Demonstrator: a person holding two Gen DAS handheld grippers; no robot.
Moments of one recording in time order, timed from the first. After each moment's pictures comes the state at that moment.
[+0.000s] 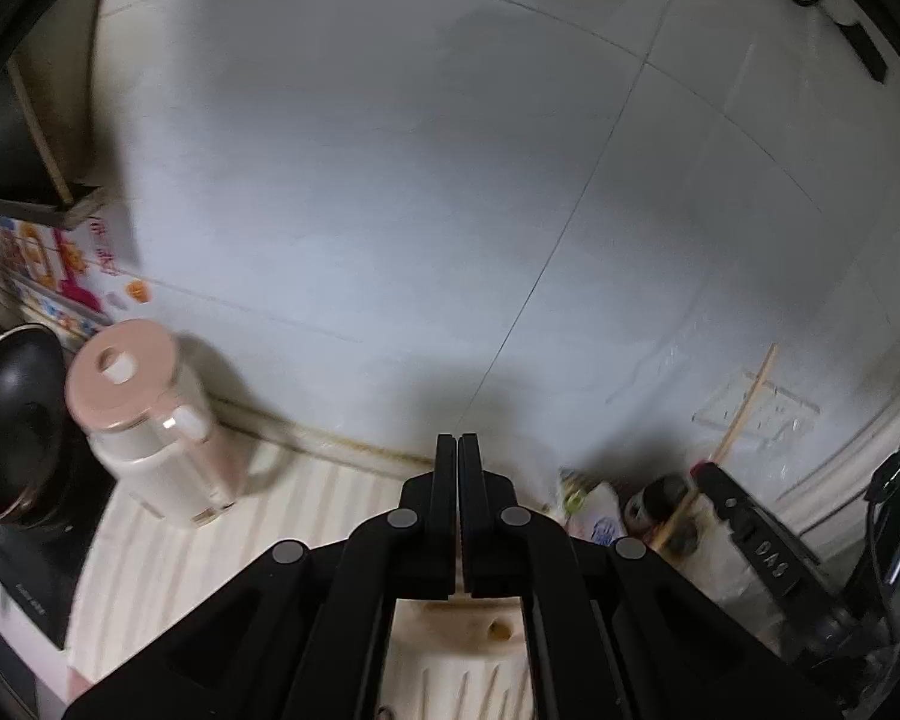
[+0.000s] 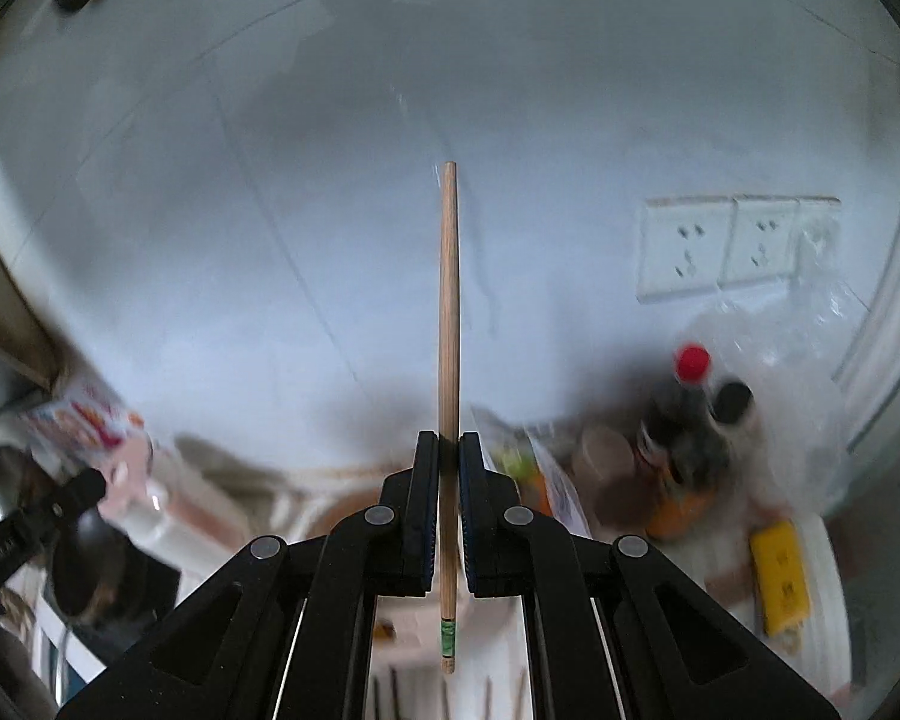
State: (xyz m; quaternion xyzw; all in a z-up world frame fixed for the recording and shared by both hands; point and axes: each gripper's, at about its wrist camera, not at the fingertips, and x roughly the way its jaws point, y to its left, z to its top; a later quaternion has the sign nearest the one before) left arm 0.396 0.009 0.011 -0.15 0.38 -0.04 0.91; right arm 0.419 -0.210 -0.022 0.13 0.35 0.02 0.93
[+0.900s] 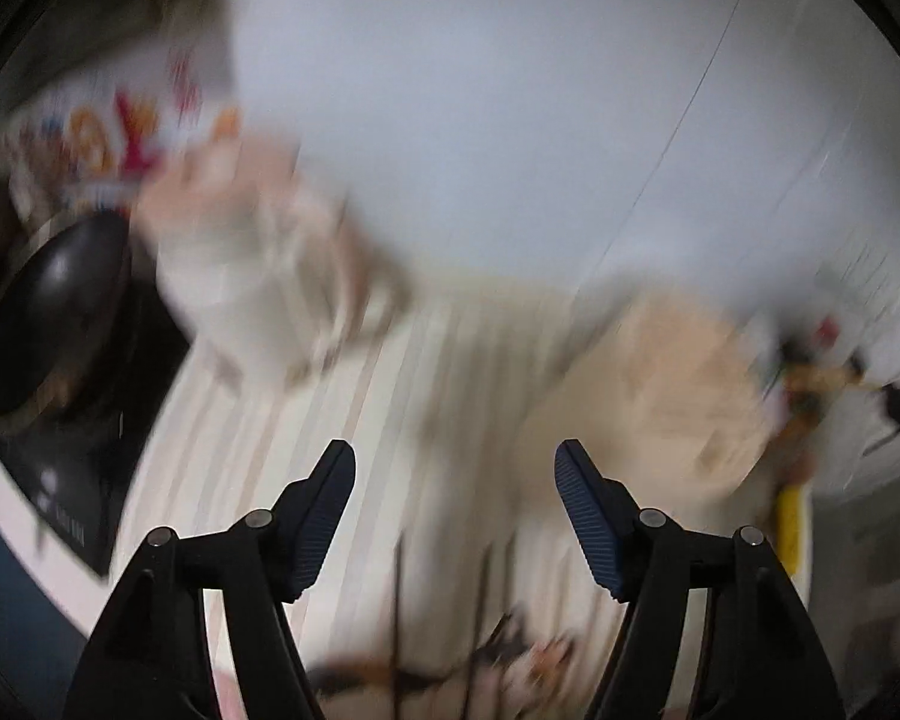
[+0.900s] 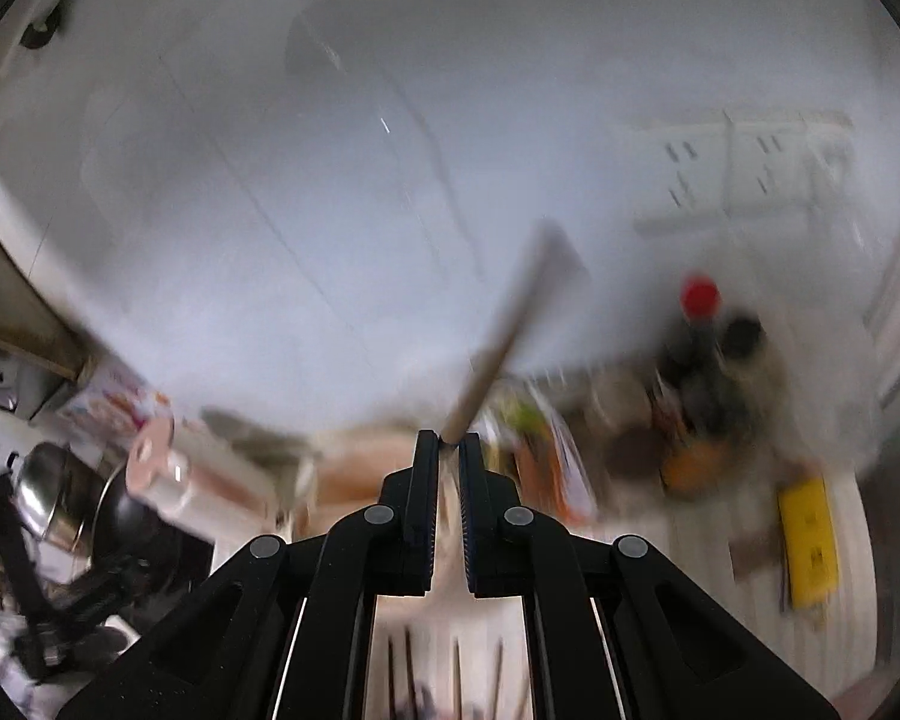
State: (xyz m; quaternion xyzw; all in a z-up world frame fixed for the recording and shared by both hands) left arm 0.323 0.083 -0.122 -0.10 0.51 0.03 0.86; right arm 0.375 -0.255 -0.063 0.17 0.42 0.06 0.89
